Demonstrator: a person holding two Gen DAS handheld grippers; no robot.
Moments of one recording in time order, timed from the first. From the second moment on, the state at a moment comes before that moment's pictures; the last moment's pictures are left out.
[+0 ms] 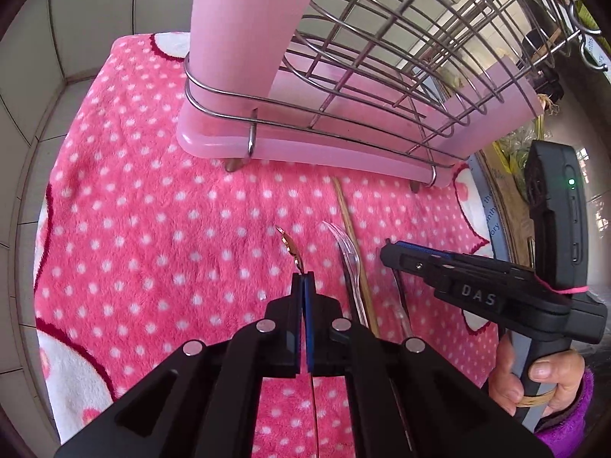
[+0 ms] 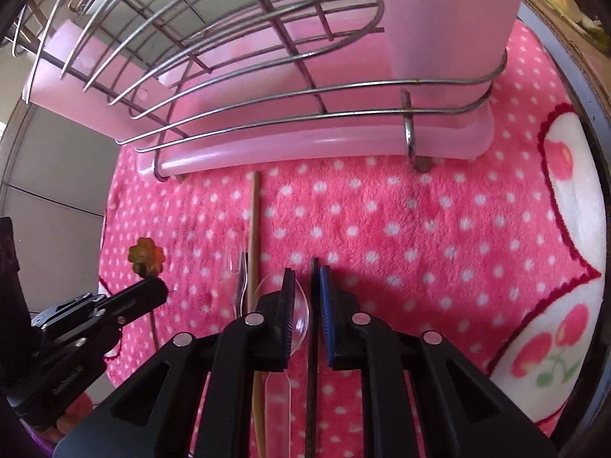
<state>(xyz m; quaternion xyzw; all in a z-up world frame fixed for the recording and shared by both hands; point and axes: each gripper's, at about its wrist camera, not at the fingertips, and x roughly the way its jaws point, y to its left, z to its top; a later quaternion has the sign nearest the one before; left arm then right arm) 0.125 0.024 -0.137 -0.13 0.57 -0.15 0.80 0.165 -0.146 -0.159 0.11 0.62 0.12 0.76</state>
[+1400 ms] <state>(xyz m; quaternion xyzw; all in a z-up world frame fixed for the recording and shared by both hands) 0.081 0.069 -0.025 -0.18 0.36 -0.15 0.90 0.077 -0.218 -0.034 0.15 0.37 0.13 0.91</state>
